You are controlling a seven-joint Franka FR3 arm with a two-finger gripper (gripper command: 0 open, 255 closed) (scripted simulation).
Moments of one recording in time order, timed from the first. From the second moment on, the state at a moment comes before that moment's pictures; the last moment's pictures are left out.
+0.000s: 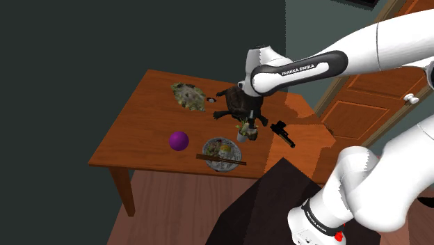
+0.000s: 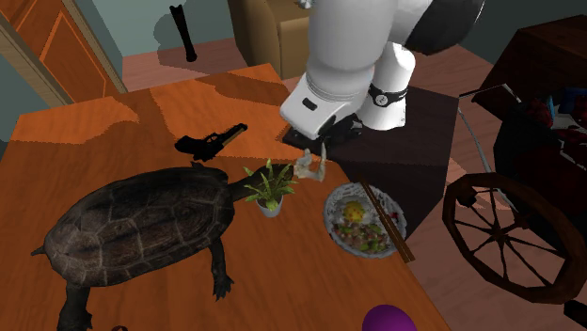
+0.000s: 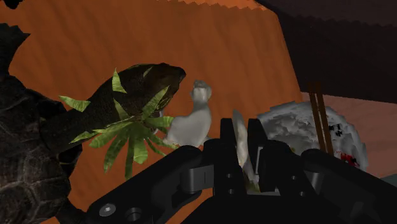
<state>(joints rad) 0.46 -0.15 -0.51 -2.37 -0.21 2.01 -0.43</state>
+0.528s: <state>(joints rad) 0.56 -0.05 -0.41 -2.25 -0.10 1.96 -0.31</state>
